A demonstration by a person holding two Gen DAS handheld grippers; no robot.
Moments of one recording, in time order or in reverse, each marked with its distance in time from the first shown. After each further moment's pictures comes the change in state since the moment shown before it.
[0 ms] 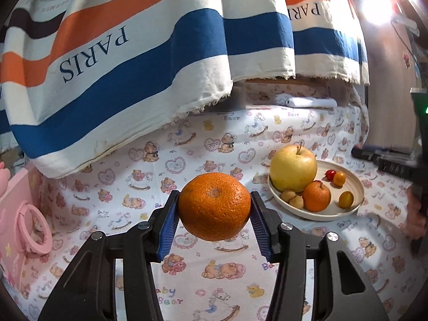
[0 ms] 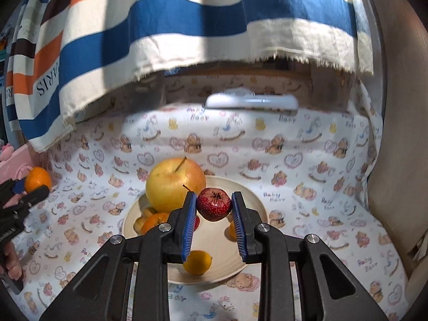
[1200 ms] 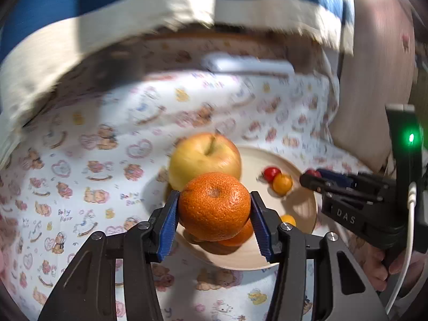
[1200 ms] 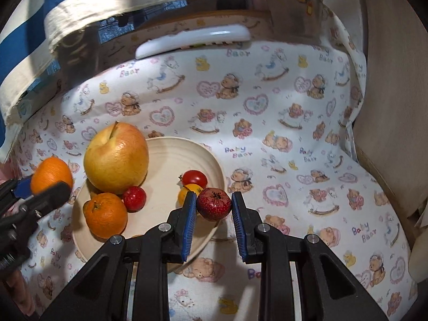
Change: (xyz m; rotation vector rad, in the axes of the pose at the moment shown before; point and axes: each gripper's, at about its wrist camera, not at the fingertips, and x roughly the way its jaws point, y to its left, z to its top) left arm 0.095 -0.117 0.045 0.048 0.291 -0.228; right arm 0.049 -0.052 -0.011 0.171 0.277 -0.107
